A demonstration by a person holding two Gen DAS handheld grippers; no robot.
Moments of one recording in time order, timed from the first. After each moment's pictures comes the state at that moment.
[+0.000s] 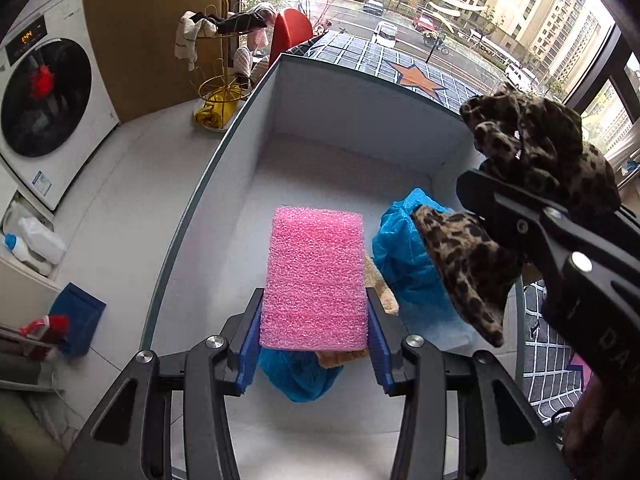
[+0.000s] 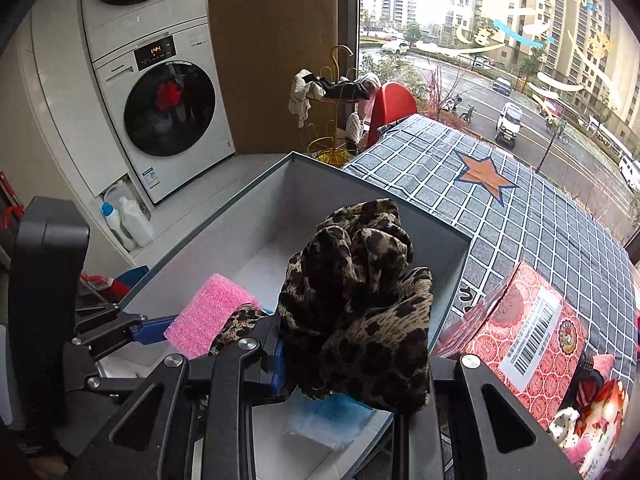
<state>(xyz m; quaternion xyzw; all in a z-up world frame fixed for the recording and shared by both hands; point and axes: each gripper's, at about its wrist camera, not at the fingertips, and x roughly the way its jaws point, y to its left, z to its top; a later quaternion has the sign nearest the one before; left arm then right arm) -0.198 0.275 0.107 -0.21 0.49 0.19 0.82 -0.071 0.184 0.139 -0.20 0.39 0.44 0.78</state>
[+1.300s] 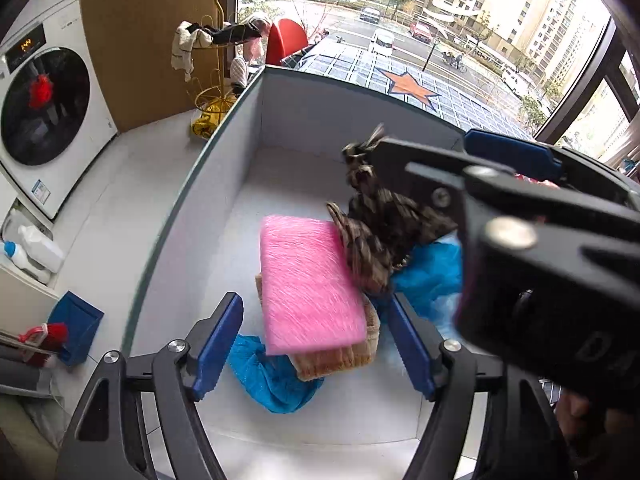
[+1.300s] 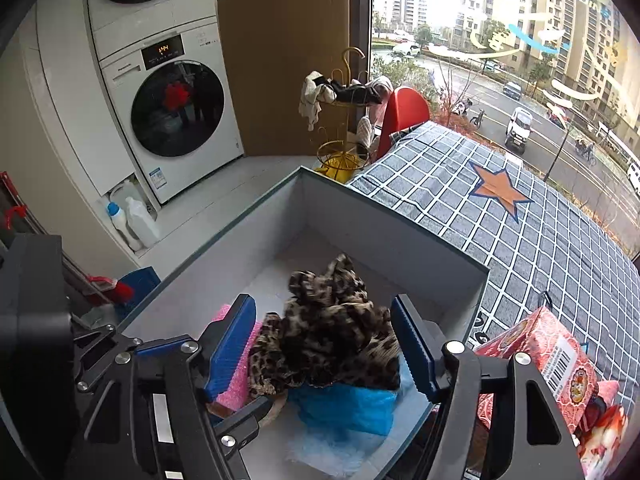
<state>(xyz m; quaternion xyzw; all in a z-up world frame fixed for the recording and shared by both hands) -0.194 0.258 0.115 -0.20 0.47 0.19 0.83 -0.065 0.205 0.143 -0.20 0.38 0.46 0.78</state>
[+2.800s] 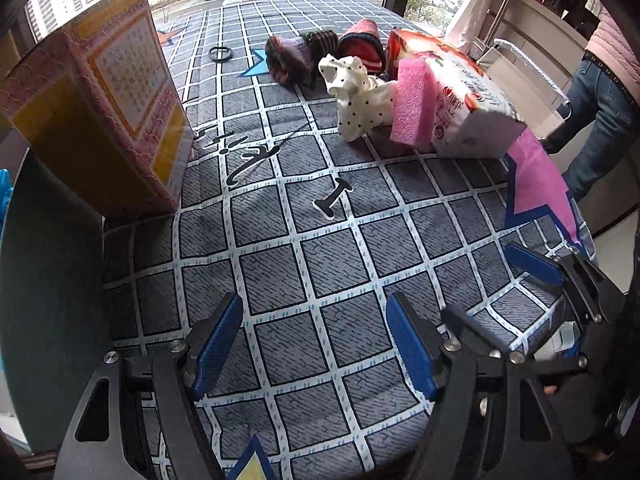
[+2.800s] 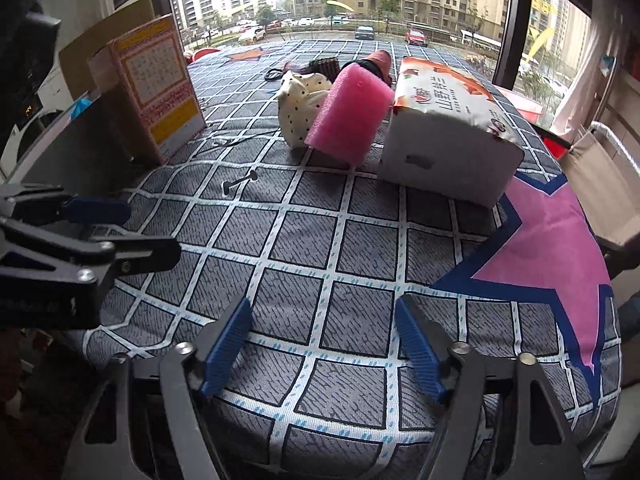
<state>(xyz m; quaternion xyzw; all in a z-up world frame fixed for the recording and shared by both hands) -0.128 -0.004 0.058 -0.02 0.56 -0.02 0.83 -0.097 -0.139 0.022 -0.11 0.46 0.22 0.85</state>
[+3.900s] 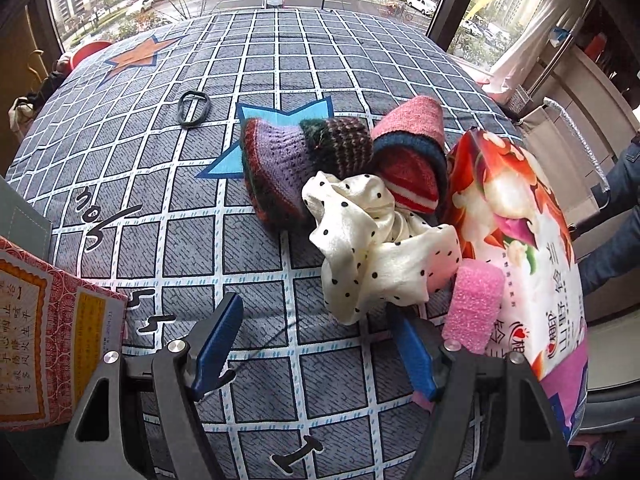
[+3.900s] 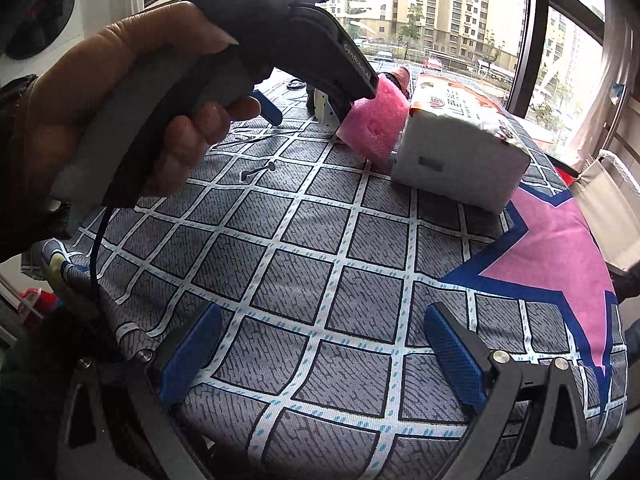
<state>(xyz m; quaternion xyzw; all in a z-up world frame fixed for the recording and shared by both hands) 0.027 -0.010 0.056 -0.09 0.54 0.03 0.84 -0.126 -0.150 0.013 -0.12 0.41 0.25 0.87</state>
